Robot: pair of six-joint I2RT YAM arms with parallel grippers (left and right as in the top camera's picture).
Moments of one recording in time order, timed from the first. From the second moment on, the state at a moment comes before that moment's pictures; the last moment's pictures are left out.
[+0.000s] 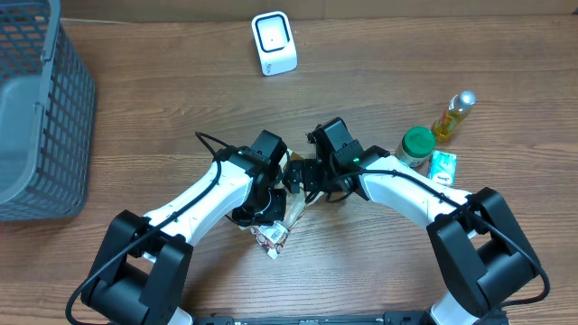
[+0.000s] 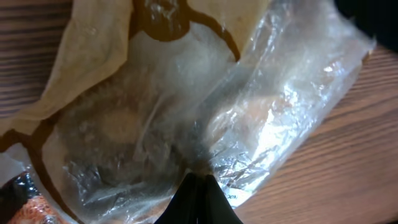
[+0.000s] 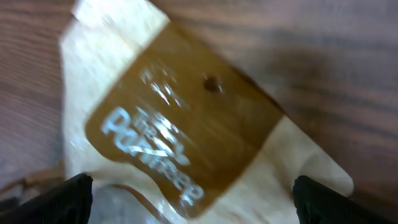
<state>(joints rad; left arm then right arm) -0.52 1.72 1.03 -0.90 0.21 -0.44 0.56 1.81 1.03 -0.39 -0.27 0.51</state>
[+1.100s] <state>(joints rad) -0.52 1.72 1.03 -0.90 0.04 -0.45 0.54 1.77 1.03 -0.32 -0.26 0.59</state>
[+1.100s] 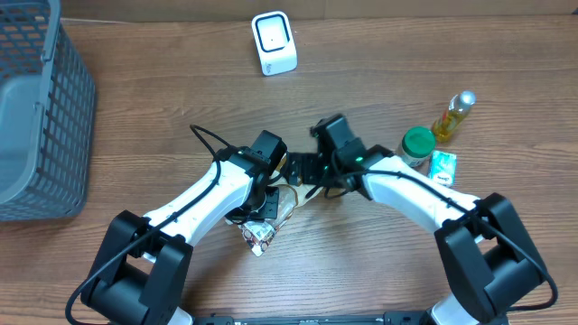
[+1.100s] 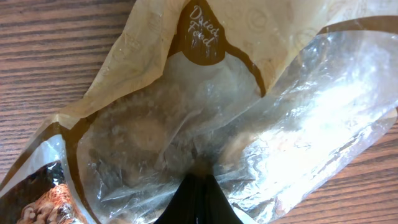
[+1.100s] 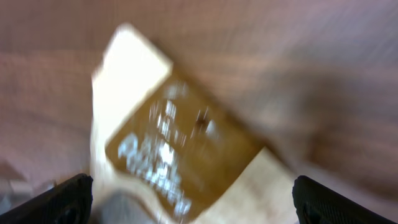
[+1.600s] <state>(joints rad) -0.52 1.72 1.03 -0.90 0.04 -0.45 0.52 1.85 1.03 -0.21 -0.25 0.59</state>
